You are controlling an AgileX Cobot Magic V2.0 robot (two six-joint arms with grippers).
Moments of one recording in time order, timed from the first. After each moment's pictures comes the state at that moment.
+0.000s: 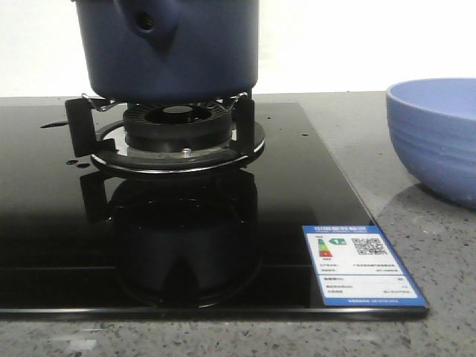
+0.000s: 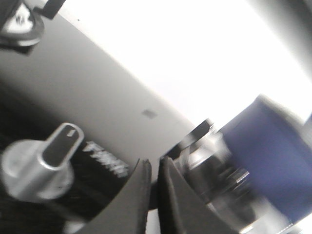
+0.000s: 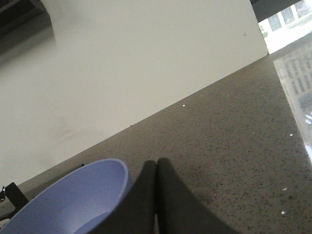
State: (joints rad) left arm 0.01 0.00 0.00 -0.90 0.16 0.10; right arm -0.14 -0.01 0.01 0.45 -0.01 0.00
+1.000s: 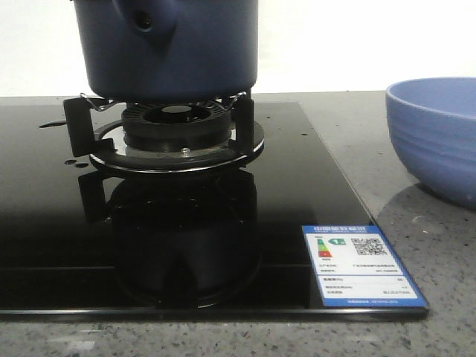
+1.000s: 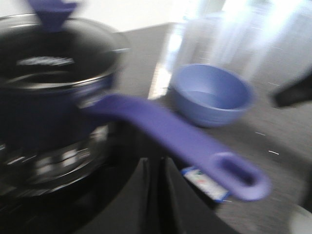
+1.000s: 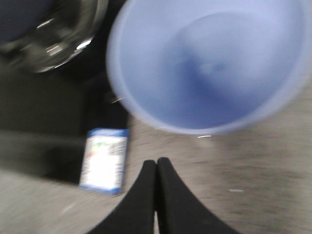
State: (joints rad) left arm -0.35 0.64 -0.65 -1.02 0.71 0.91; right arm -0.03 0.61 -0.69 0.61 1.06 -0.15
